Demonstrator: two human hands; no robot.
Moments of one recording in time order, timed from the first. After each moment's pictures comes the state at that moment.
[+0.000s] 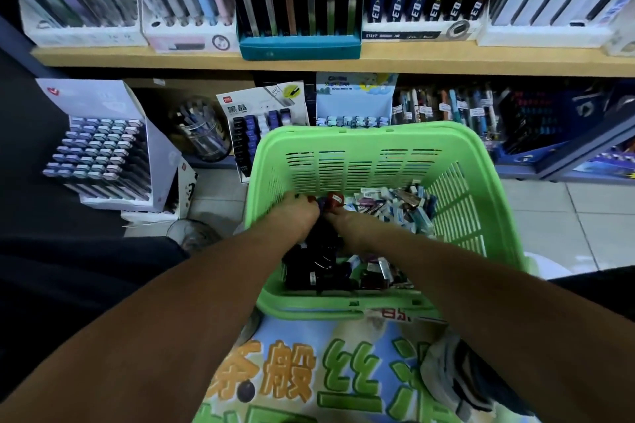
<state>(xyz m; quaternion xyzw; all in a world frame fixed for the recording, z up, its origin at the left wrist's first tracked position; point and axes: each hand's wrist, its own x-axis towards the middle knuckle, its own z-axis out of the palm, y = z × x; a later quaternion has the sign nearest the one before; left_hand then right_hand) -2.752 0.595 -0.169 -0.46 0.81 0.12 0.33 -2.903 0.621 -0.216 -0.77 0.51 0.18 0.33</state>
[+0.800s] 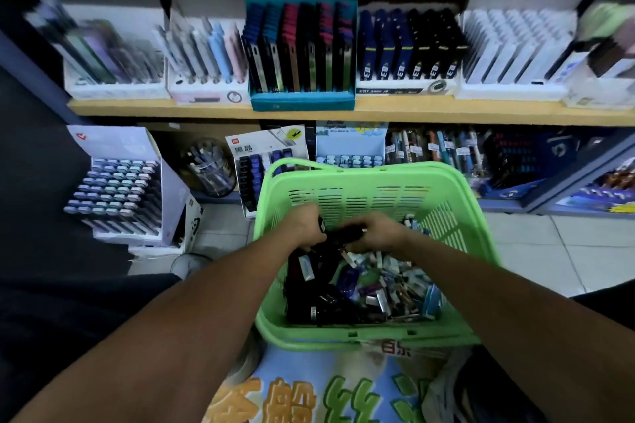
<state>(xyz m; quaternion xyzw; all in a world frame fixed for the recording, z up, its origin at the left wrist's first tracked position) -2.762 0.573 -0.135 -0.59 0.72 0.35 0.09 -2.947 0.614 -0.157 -0.57 0.60 -0.12 0.55</state>
